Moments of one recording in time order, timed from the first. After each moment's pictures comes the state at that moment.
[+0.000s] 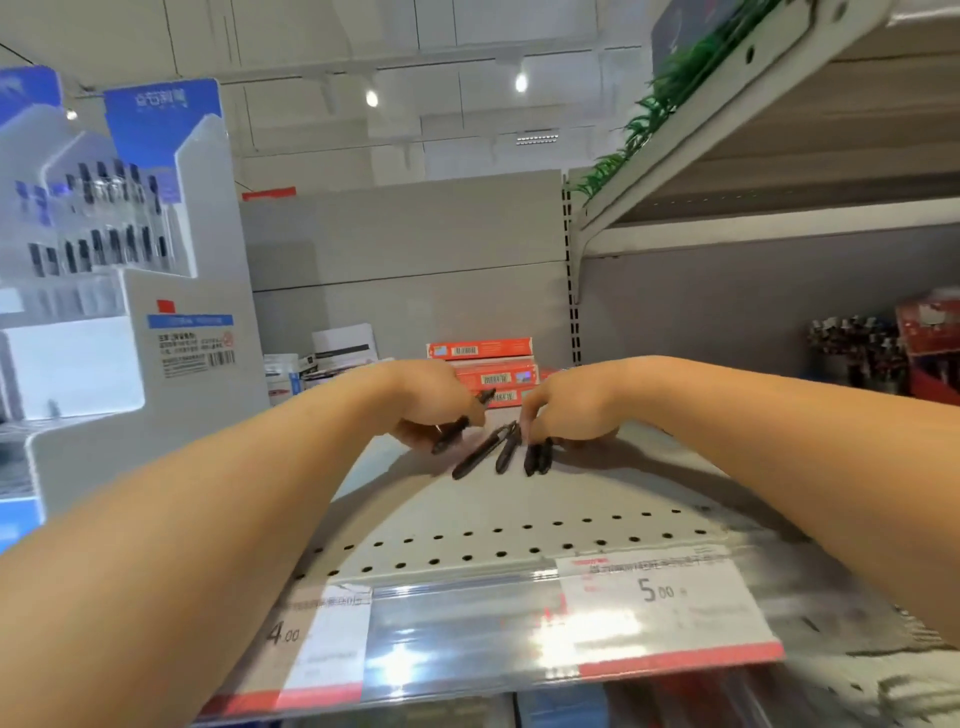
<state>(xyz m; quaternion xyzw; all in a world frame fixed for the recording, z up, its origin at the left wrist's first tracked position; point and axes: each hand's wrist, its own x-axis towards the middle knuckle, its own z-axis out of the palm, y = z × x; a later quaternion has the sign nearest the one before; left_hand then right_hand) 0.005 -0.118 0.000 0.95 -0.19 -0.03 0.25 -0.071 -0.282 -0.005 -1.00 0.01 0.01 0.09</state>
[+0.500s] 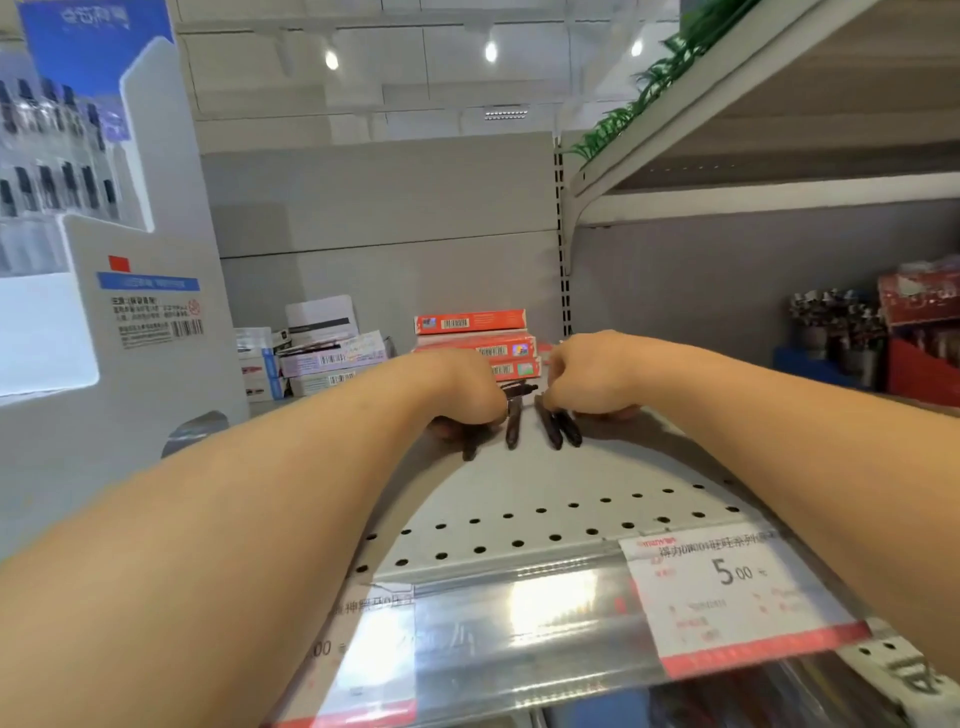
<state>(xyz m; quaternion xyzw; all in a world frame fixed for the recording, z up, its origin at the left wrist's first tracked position) 0.011 -0.139 -0.019 0.97 -0.24 0.04 0.07 -0.057 -0.280 -0.020 -0.99 0.09 -0.11 0.07</state>
